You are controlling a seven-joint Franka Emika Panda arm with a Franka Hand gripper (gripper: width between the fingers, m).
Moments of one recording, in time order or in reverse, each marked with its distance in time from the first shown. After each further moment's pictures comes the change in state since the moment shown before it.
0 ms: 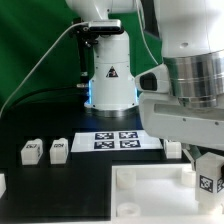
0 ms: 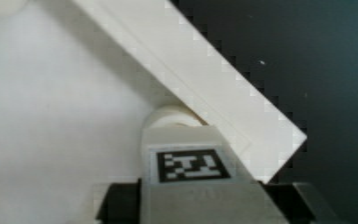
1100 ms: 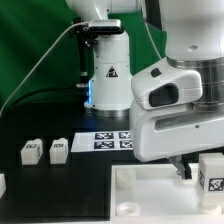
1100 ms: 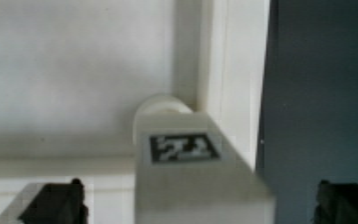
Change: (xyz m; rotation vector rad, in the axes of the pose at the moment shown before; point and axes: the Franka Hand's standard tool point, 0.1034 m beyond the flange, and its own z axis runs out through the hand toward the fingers) arm 0.001 0.001 -0.004 -0.087 -0.153 -1.040
